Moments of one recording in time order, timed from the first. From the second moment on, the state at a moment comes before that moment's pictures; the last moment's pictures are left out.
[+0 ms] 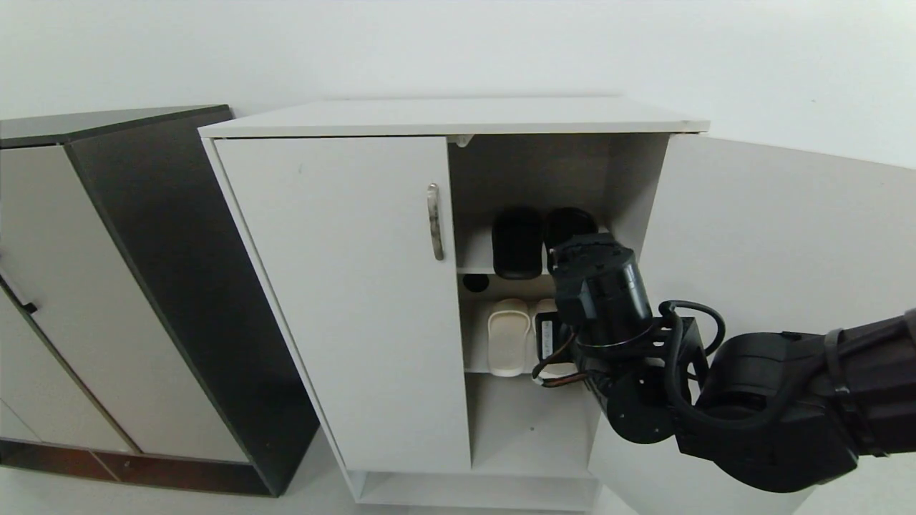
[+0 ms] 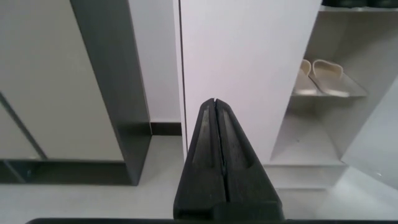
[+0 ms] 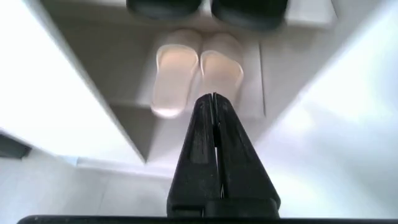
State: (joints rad) left arm 0.00 0.00 0.00 0.00 0.02 0.00; right arm 0.88 1.88 -1.11 -0.36 -0.79 0.30
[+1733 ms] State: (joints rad) left arm 0.00 0.00 0.00 0.00 0.02 -0.01; right arm 0.87 1.88 -1.06 -0.36 -0.78 0.28
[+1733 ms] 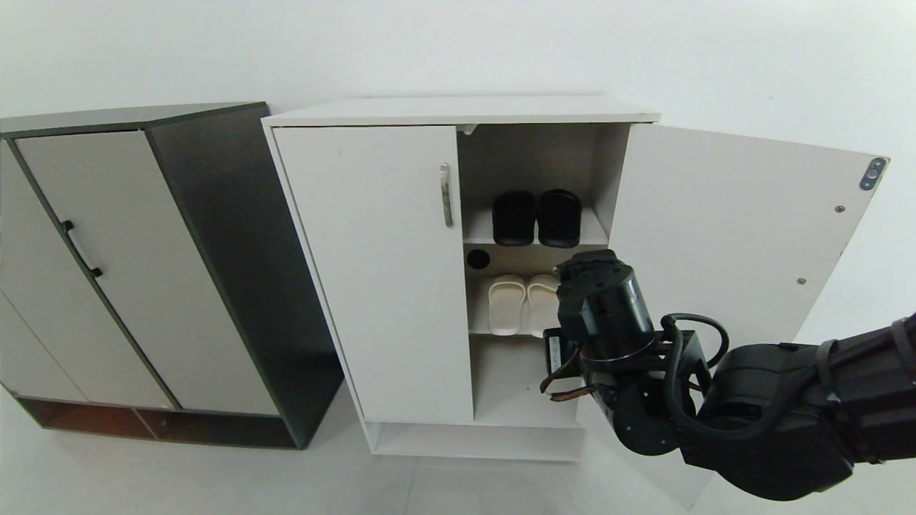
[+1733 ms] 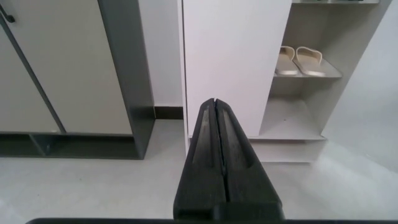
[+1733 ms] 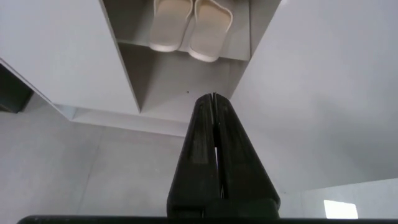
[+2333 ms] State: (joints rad) left arm 0.00 0.00 0.00 0.00 0.02 -0.01; right arm 0.87 1.88 -1.06 -0.36 -0.78 0.28
